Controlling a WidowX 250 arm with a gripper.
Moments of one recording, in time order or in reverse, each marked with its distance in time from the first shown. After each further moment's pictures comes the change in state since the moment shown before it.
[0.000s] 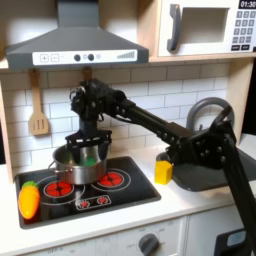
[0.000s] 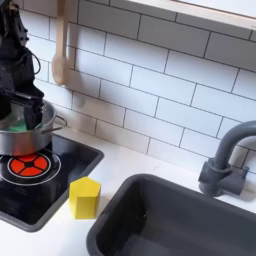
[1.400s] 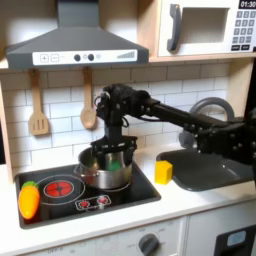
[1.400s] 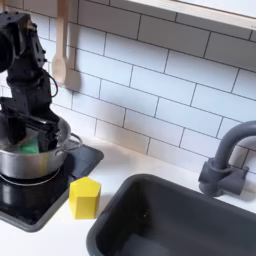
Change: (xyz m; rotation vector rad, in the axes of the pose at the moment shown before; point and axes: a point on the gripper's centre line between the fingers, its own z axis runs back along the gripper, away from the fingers) arm -0.031 -0.050 -0.003 -0.040 0.043 -0.083
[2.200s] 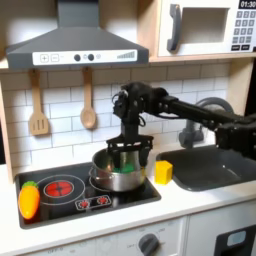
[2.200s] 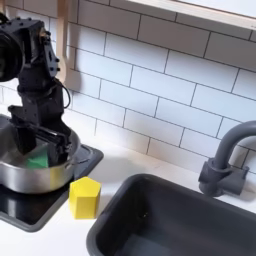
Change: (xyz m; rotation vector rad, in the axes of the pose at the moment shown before) arm -0.012 -0.030 0.009 0.017 -0.008 -0.065
